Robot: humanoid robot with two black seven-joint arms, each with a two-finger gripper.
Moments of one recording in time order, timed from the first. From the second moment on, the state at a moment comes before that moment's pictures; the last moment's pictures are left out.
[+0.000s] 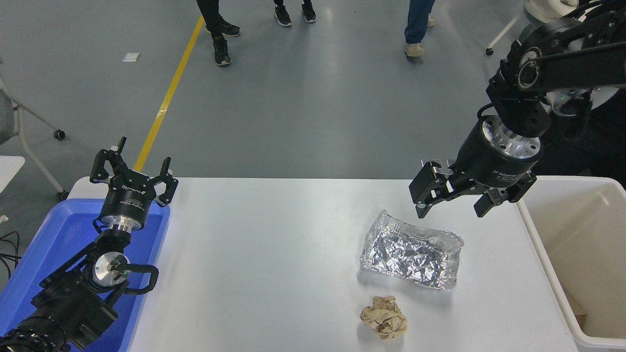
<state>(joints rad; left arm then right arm) -0.54 0.24 -0.94 -0.52 0.00 -0.56 -0.50 2.29 -0.25 -1.21 1.49 -0.01 0.79 -0.12</state>
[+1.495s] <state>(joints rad) -0.54 0.24 -0.94 -0.52 0.00 -0.56 -0.50 2.28 -0.26 -1.22 1.47 -0.01 0.79 -0.12</state>
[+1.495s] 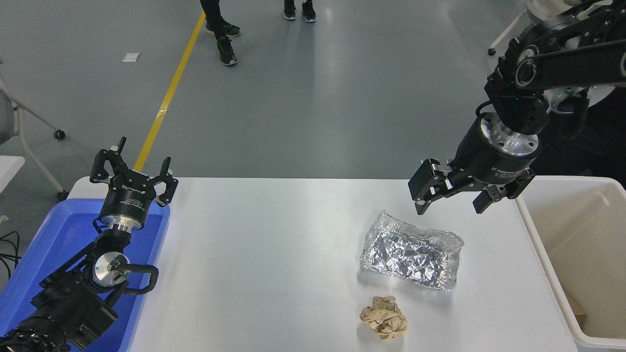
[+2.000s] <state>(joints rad) -0.54 0.24 -0.94 -0.52 0.00 -0.56 -0.50 2.32 -0.27 -1.24 1.46 -0.01 0.79 -0.12</state>
